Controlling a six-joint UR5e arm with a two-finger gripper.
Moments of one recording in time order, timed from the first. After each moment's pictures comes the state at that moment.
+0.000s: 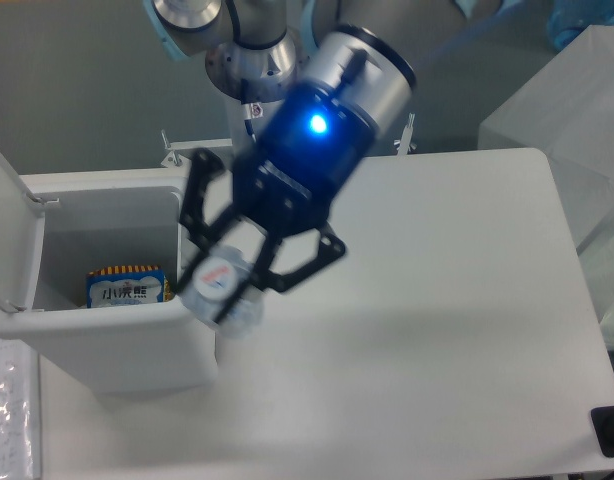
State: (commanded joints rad) arm 2.47 -1.81 -1.28 -0.82 0.48 0.48
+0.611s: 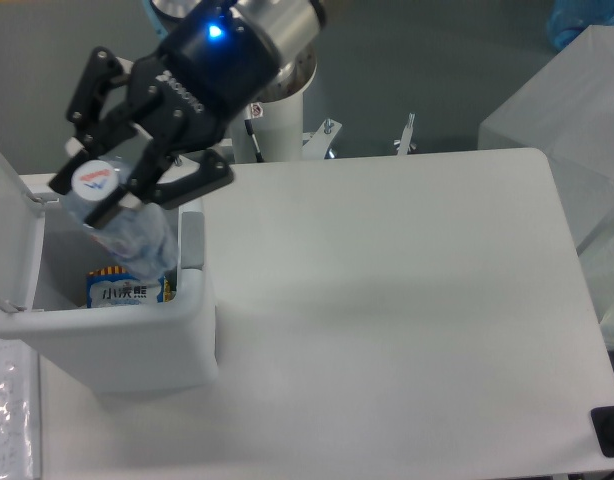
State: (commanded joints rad) arm 2.40 -1.74 -1.39 -0.81 0.44 0.50
